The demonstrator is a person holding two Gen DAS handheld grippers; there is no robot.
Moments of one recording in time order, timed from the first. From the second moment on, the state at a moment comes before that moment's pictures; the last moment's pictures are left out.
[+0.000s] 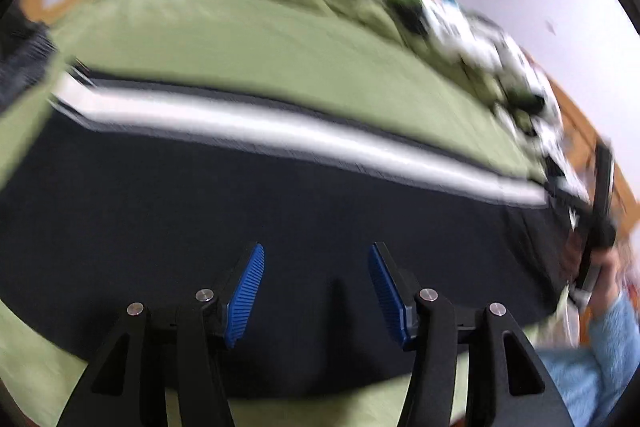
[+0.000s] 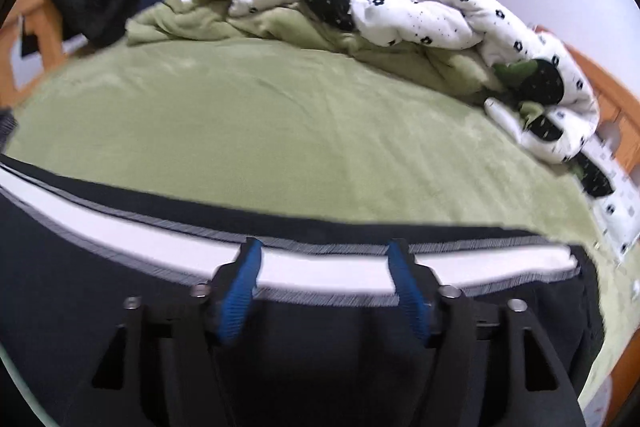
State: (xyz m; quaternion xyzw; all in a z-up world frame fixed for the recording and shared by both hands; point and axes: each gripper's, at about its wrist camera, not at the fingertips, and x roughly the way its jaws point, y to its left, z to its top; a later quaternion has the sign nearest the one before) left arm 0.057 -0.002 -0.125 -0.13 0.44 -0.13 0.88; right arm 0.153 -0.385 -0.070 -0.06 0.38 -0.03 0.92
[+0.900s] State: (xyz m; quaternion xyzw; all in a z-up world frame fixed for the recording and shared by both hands) left arm -0.003 0.178 -0.154 -0.40 0.36 0.01 0.84; right arm 0.063 -0.328 -0.056 0.02 0.37 -0.01 0.93
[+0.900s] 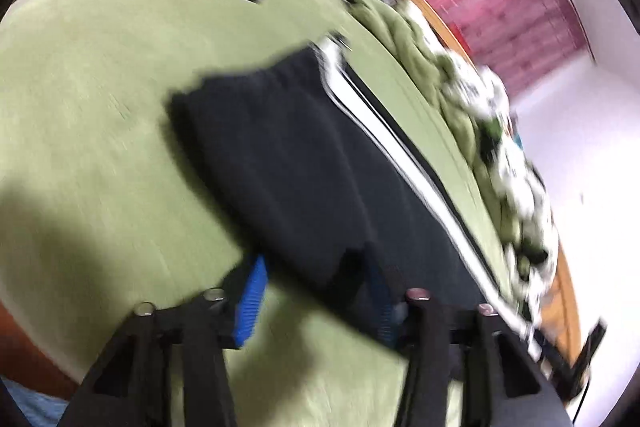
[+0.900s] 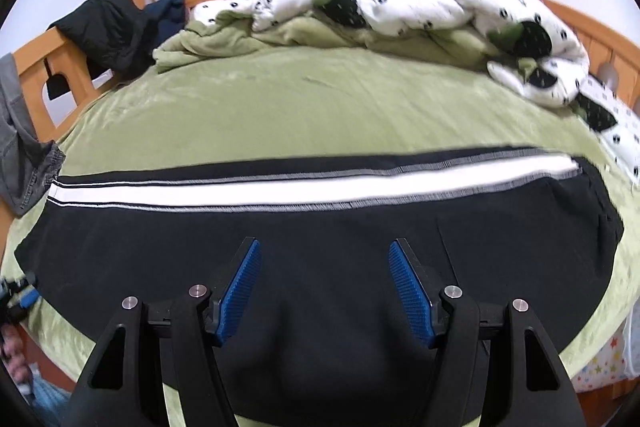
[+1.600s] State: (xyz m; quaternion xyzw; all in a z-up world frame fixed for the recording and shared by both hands) left arm 0.047 0.155 -0.063 -0.31 0.30 0.01 0.90; right arm 0.068 -0.369 -0.087 0.11 0.42 -0.01 0.90
